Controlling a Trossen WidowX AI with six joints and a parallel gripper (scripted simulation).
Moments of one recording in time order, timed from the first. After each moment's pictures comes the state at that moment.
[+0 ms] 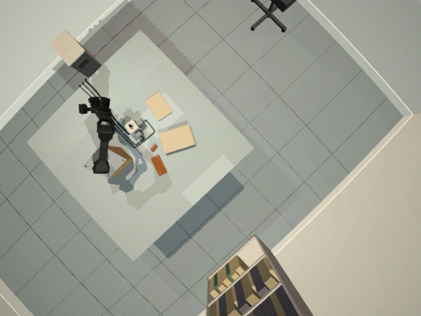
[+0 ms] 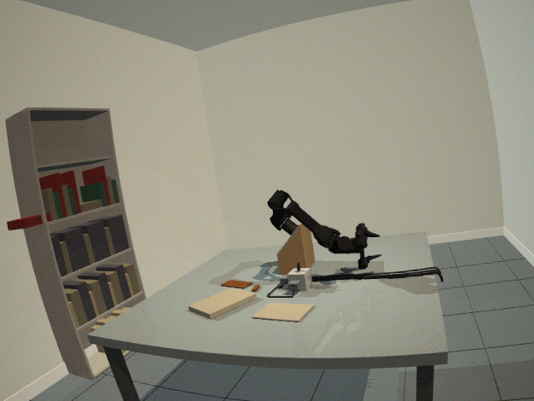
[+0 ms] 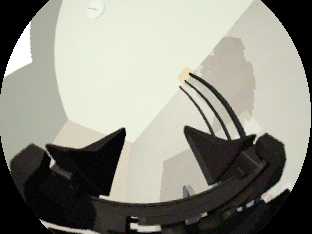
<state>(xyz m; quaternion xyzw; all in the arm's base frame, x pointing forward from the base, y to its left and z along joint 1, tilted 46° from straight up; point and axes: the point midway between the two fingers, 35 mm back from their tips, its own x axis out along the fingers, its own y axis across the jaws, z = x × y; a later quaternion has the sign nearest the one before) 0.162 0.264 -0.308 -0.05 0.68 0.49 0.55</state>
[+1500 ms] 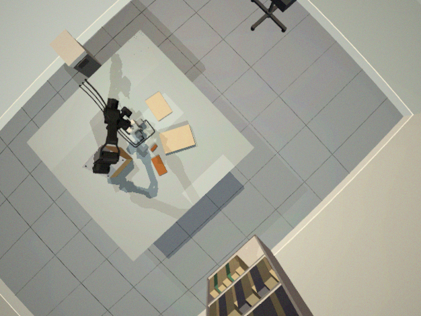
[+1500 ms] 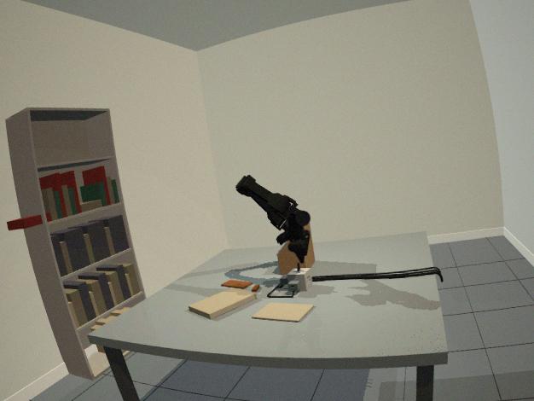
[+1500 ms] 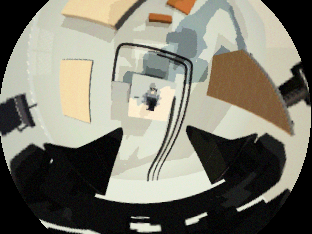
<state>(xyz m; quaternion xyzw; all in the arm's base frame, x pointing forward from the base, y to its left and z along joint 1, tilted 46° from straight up) 0.285 0.106 -0.080 0.25 0.33 -0.58 0.70</state>
